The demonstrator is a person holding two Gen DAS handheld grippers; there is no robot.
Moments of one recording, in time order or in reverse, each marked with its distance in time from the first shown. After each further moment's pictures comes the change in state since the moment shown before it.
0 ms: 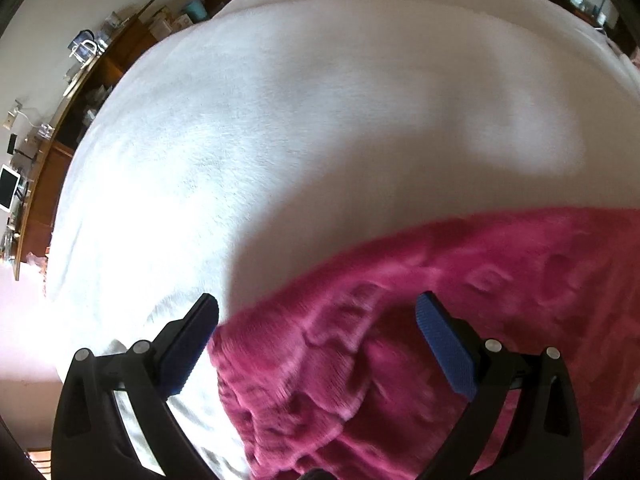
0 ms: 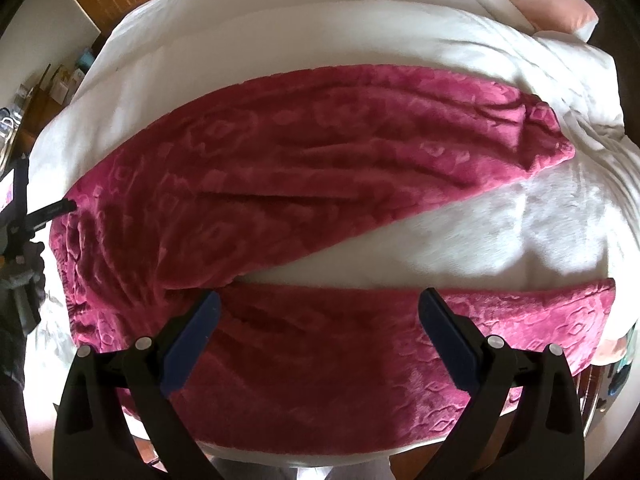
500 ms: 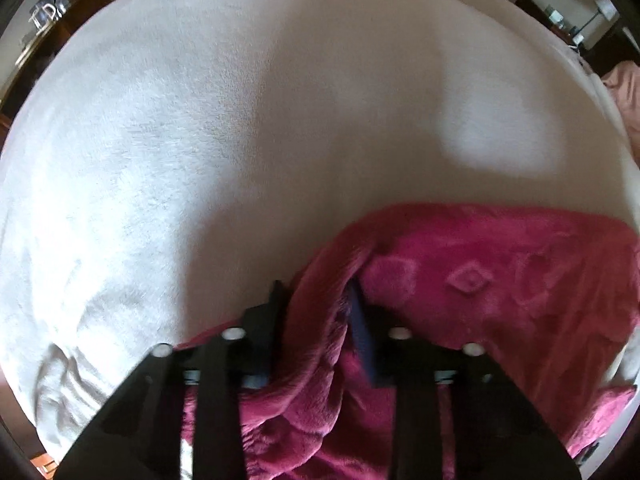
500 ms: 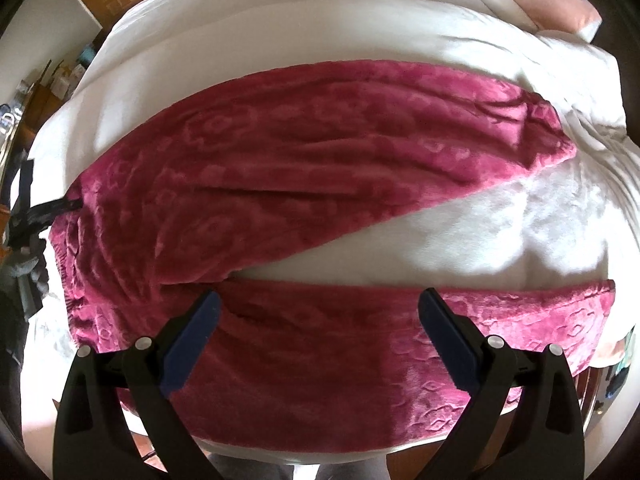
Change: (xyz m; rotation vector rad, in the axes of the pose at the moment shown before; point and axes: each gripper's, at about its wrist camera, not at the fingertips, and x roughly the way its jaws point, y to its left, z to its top) left arm 0.040 0.043 0.017 -0.030 0.059 -0.256; right arm 0.002 -0.015 0.002 0.016 0.004 -0.001
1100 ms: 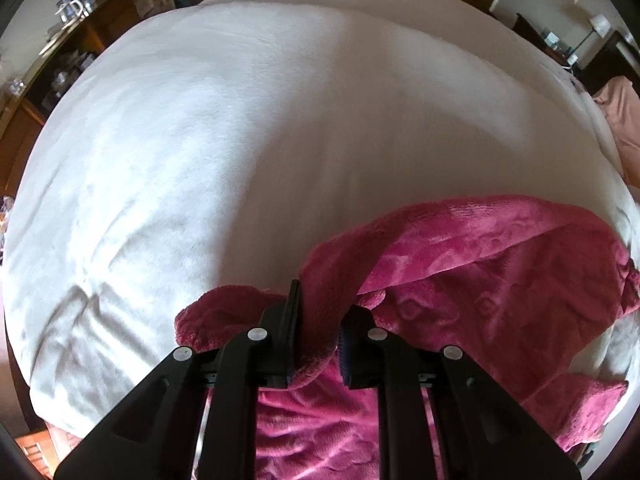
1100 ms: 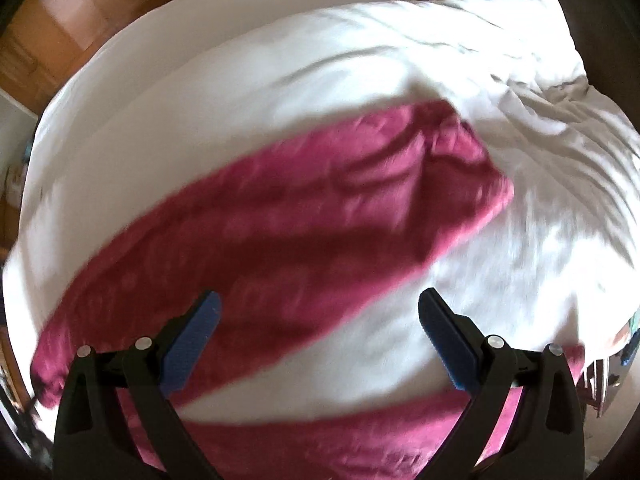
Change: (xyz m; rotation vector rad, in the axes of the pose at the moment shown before) left arm -0.071 0.027 -0.044 -0.061 -0.079 0.011; right arm 0.036 -0.198 0.143 0.318 -0.024 -0.038
